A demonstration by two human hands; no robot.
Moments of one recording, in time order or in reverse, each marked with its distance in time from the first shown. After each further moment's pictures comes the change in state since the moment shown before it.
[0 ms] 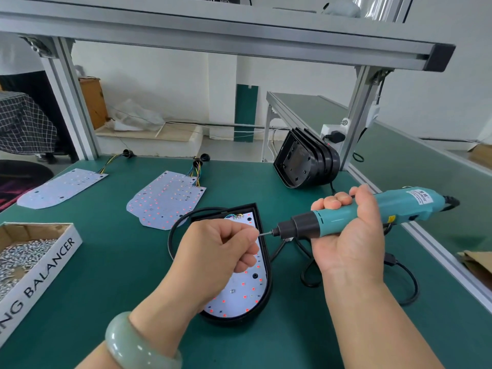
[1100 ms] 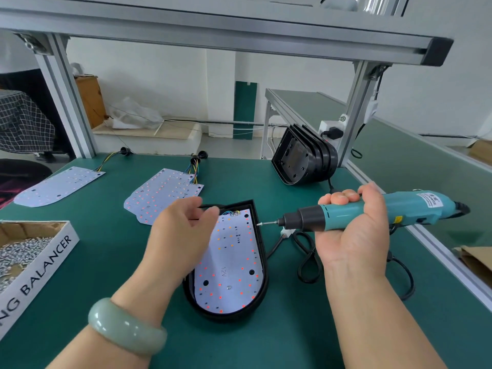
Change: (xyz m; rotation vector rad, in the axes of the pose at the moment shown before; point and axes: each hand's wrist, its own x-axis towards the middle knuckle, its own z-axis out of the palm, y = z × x) left_hand 0.027 -0.013 -0.022 0.287 0.313 0.005; right_hand 0.003 -0.008 -0.001 0.037 0.053 -0.047
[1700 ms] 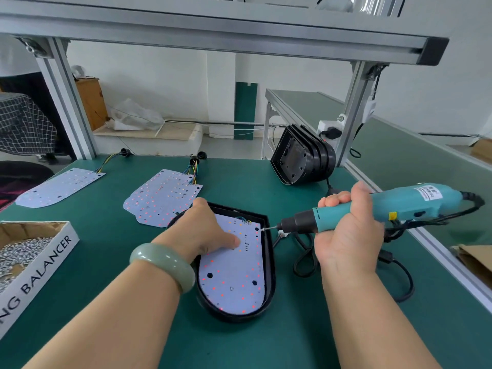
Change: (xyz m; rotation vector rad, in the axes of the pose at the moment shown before) left_hand 0.029 0.012 0.022 0.590 -0.358 -0.152; right_hand 0.016 0.007 -0.016 -0.259 -0.003 -0.188
